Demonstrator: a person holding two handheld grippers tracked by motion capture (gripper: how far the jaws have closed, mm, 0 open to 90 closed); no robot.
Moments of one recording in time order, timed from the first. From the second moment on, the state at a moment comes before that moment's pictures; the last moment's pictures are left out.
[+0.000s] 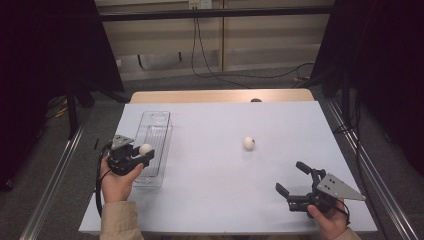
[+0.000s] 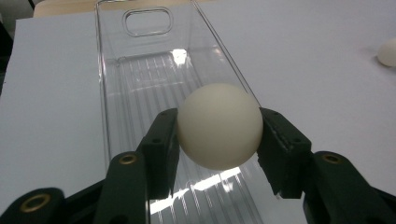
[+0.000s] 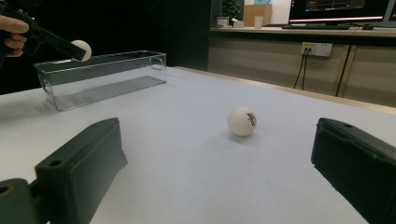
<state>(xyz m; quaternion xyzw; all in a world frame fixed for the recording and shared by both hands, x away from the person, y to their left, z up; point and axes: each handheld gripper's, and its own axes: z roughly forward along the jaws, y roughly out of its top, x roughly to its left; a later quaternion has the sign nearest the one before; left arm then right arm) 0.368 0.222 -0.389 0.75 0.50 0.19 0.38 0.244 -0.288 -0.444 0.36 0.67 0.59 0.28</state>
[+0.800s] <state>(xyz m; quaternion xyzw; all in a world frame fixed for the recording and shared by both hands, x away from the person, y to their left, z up) 0.367 0.218 -0.387 0.75 0.50 0.20 0.39 0.244 -0.288 -0.444 0.36 0.67 0.59 0.28</state>
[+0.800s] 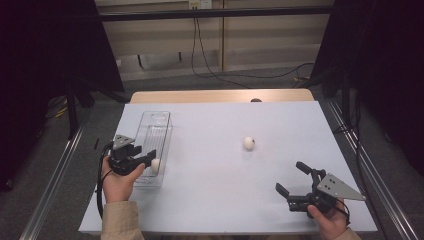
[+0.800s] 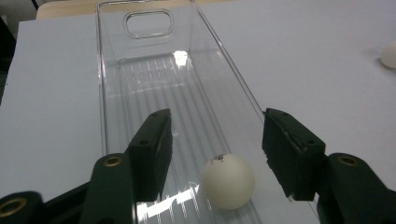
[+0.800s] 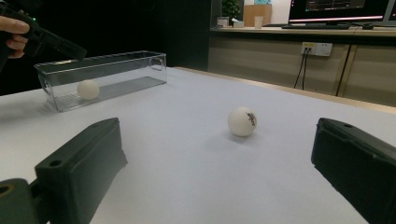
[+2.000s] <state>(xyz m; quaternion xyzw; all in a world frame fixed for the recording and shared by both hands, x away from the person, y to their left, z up) 0.363 0.152 -0.378 0.77 0.44 0.15 0.43 0.245 -0.289 -0.442 0.37 0.67 0.59 0.27</state>
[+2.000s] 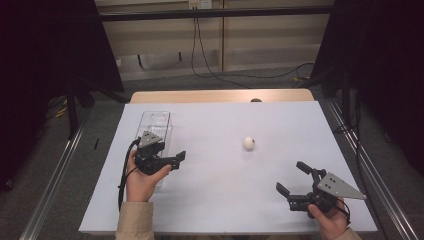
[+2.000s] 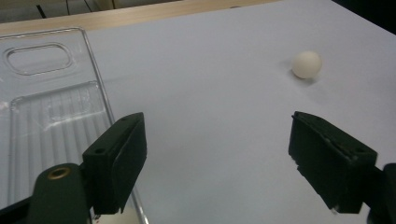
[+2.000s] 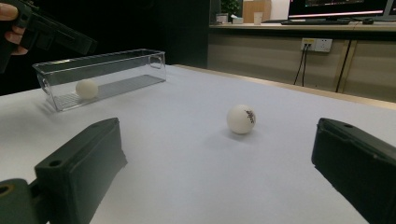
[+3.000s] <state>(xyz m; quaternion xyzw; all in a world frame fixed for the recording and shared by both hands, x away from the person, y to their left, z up) 0.363 0.101 -0.391 0.80 0.40 0.14 0.43 0.246 -0.288 -0.444 0.37 0.67 0.58 0.27</state>
